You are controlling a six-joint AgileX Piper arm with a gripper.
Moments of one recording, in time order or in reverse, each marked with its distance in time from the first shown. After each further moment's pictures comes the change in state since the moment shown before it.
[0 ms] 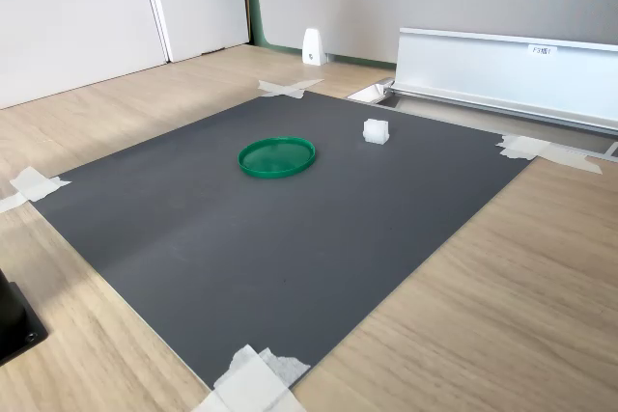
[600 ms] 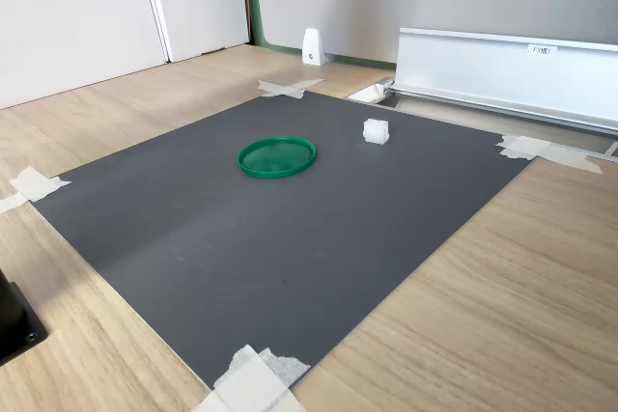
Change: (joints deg) arm 0.0 28.4 -28.7 -12.1 17.6 6.0
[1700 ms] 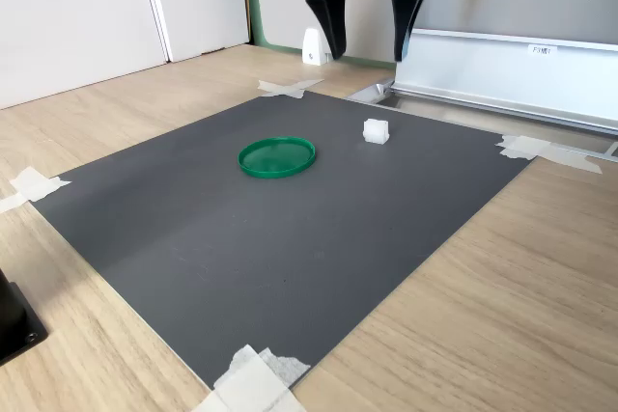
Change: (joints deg) arm -5.4 27.1 -10.9 -13.3 -3.0 2.3
